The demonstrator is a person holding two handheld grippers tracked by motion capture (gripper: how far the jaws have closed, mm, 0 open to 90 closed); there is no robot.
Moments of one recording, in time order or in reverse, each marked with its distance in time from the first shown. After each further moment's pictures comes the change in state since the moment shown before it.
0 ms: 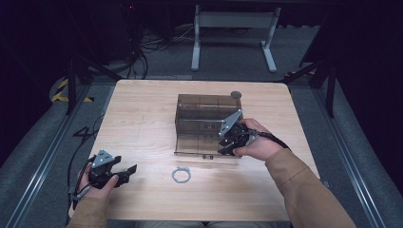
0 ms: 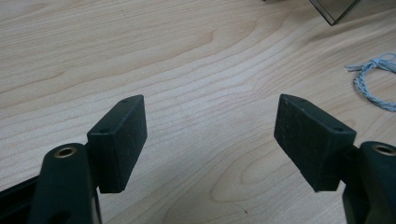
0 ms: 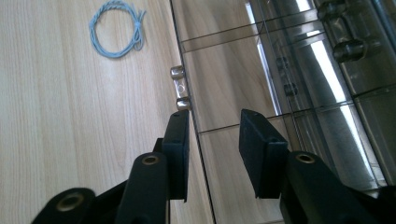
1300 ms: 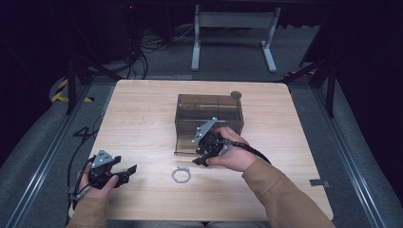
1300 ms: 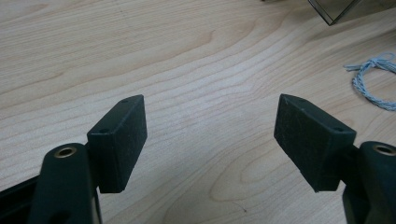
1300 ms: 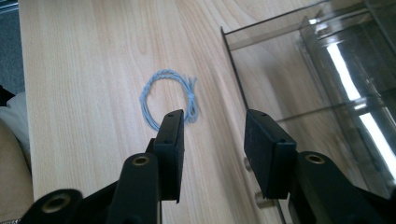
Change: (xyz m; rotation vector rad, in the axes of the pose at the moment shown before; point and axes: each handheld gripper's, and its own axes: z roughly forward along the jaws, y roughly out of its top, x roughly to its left) left arm 0.000 0.000 -0.001 -0.004 -0.003 0.004; right arm 0.048 0.055 0.034 -0.040 0.042 0.073
